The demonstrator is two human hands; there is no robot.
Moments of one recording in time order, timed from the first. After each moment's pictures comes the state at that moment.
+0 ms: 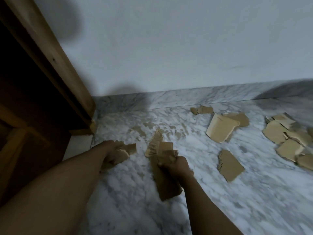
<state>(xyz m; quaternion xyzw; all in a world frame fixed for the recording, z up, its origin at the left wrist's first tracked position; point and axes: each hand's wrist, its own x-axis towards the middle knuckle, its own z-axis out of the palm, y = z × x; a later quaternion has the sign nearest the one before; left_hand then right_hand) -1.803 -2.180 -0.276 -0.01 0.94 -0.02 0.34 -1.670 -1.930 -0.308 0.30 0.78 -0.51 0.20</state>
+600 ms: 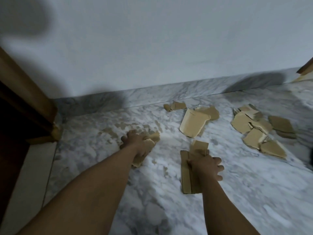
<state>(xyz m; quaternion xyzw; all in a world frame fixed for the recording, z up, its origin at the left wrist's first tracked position) -1.787 -1.983 -0.300 0.06 0.94 0.06 0.32 -1.626 -1.787 -0.301 0.57 0.76 -0.28 0.14</state>
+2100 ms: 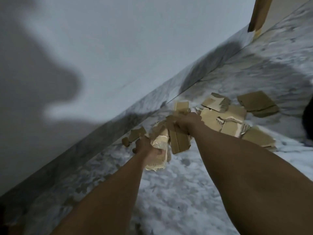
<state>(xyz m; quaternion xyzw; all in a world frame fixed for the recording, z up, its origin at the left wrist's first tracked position) -1.819 -1.735 -0.313 0.08 0.94 0.21 0.25 -1.767 -1.542 -0.307 0.49 0.68 -0.55 0.01</state>
